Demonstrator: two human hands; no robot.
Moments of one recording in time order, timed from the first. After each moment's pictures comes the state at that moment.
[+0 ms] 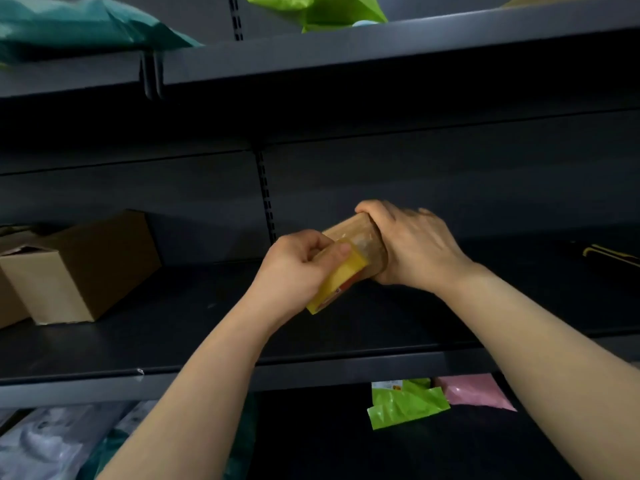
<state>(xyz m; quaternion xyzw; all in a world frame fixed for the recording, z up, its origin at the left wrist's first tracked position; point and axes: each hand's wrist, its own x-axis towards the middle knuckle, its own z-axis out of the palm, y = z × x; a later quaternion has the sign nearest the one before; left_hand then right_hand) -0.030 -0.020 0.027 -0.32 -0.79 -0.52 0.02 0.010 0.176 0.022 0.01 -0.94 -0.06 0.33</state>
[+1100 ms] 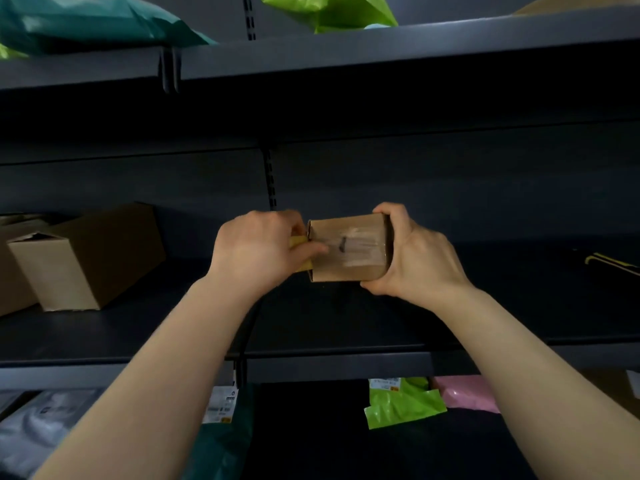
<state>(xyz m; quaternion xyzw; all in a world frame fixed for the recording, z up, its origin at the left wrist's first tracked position) -0.046 -0.046 0.052 -0.30 -0.90 -0.08 0.31 0.032 0.158 0.014 -0.04 -0.94 0.10 0.32</state>
